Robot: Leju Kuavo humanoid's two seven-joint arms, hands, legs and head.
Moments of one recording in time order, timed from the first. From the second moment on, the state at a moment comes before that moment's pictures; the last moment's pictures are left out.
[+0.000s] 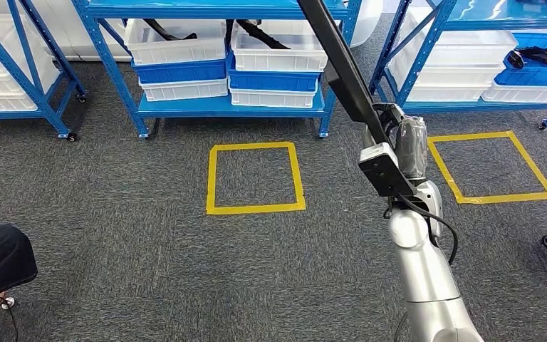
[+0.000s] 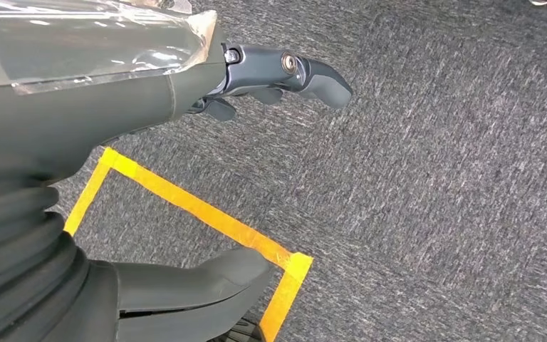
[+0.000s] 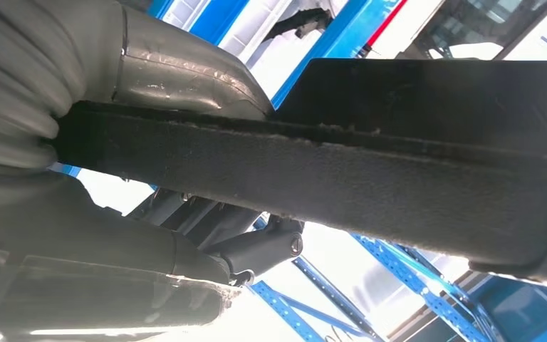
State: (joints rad) left arm -0.13 -0.13 0.89 -0.21 -0.59 0.32 -0.42; right arm -0.37 -0.07 0.07 -1.17 0.54 -0.24 -0.38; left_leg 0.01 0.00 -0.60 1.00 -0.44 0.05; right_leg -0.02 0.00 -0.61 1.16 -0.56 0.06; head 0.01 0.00
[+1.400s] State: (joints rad) left arm -0.10 -0.12 0.94 -0.21 -0.55 0.32 -0.45; right arm -0.35 -0.07 -0.05 -1.17 0.29 -0.23 -0.46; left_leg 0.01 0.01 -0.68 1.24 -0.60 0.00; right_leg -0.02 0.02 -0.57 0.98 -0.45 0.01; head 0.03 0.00
